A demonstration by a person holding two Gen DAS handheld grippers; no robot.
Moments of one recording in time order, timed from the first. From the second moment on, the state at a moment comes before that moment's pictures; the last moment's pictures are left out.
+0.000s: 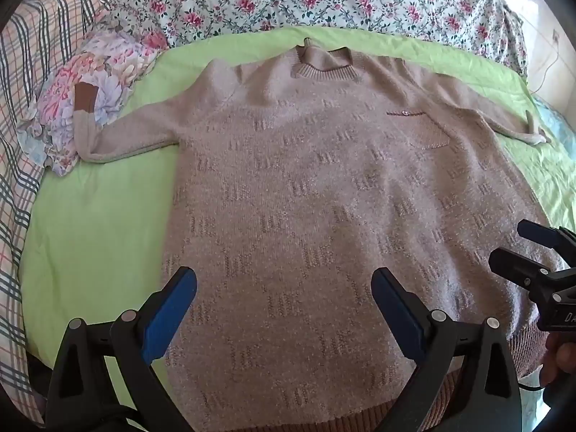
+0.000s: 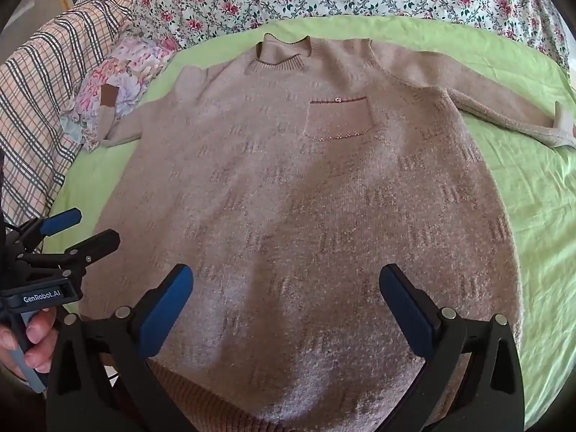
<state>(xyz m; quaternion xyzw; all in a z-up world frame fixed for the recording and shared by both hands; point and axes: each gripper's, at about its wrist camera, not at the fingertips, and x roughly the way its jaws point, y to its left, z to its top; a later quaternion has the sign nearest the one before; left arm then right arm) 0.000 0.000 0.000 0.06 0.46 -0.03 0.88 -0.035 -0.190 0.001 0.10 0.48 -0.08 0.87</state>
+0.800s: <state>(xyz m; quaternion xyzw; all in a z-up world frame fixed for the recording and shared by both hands) -0.001 -0.001 0.004 0.06 0.49 -0.03 0.87 -0.038 -0.184 0.011 0.10 0.47 -0.08 0.87</state>
